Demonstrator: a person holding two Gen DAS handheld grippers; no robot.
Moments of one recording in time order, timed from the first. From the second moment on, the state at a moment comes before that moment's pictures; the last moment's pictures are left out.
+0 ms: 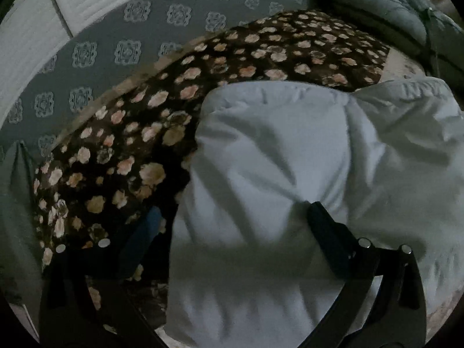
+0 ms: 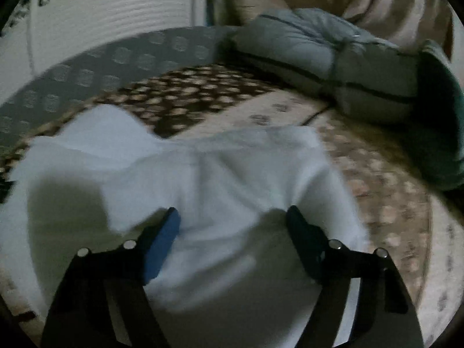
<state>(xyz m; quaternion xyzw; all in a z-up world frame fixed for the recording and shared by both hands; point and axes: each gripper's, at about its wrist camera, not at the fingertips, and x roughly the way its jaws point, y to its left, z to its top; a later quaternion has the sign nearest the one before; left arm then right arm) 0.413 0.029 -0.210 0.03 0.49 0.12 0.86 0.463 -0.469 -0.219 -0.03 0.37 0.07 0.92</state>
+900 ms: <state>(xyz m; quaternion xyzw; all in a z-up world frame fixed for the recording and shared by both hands) 0.332 0.085 -0.208 -0.05 0.53 0.08 0.84 0.357 -0.549 -0.210 0.00 0.44 0.02 0.90</state>
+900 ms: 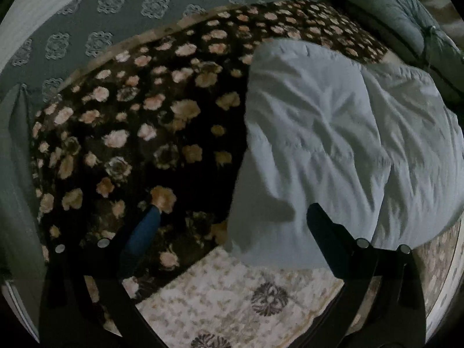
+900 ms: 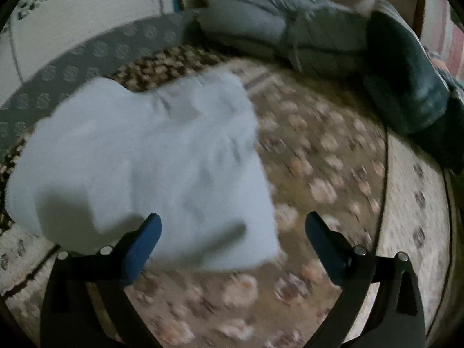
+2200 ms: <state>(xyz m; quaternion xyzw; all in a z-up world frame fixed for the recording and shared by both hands) 0.350 0.081 -0.244 -0.12 0.56 0.01 0.82 0.408 -0.508 -0.290 0.05 0.50 0.16 0.85</state>
